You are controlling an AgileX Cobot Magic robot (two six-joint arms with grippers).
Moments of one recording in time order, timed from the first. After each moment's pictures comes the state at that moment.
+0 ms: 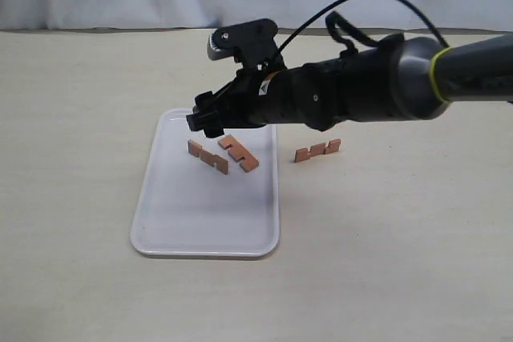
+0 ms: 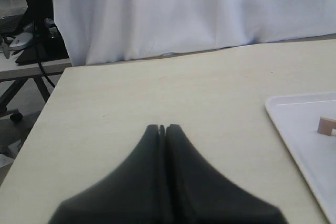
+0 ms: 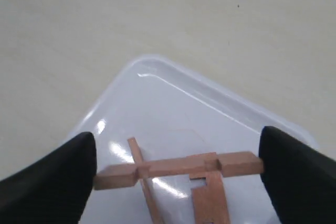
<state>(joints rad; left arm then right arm) -0.02 0.00 0.00 0.04 0.28 0.07 0.35 1.95 -1.17 0.21 0.01 -0.06</state>
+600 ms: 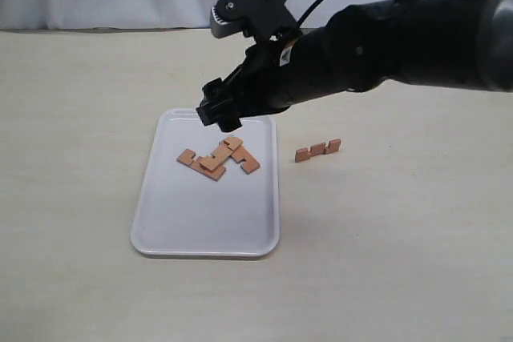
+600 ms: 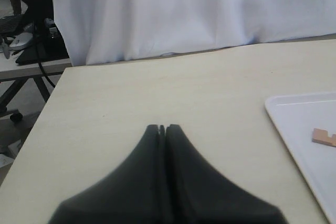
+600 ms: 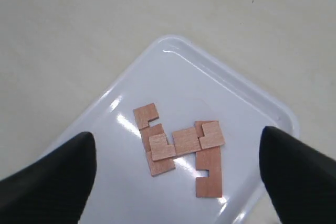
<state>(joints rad) -0.02 0.00 0.00 0.04 0.28 0.07 0.35 1.75 -1.17 0.18 0.30 -0.13</state>
